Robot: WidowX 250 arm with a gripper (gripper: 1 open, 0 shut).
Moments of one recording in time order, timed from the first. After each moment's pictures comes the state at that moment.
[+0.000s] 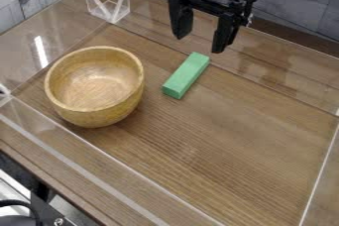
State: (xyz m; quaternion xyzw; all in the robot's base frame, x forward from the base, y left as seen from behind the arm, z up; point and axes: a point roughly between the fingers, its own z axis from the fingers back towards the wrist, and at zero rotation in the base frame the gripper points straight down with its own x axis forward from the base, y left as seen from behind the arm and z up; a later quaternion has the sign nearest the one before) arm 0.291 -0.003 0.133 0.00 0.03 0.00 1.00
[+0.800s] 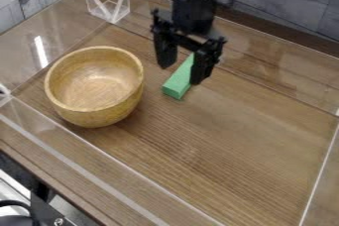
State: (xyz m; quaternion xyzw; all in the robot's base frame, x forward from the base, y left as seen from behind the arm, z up) arm 0.284 0.021 0.082 -0.01 0.02 -0.05 1.00
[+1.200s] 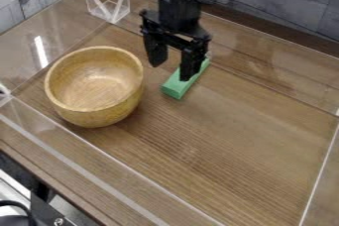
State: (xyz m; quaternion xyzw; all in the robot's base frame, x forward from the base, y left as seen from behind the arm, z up) arm 0.291 0.041 0.075 -0.02 0.00 -0.04 1.00
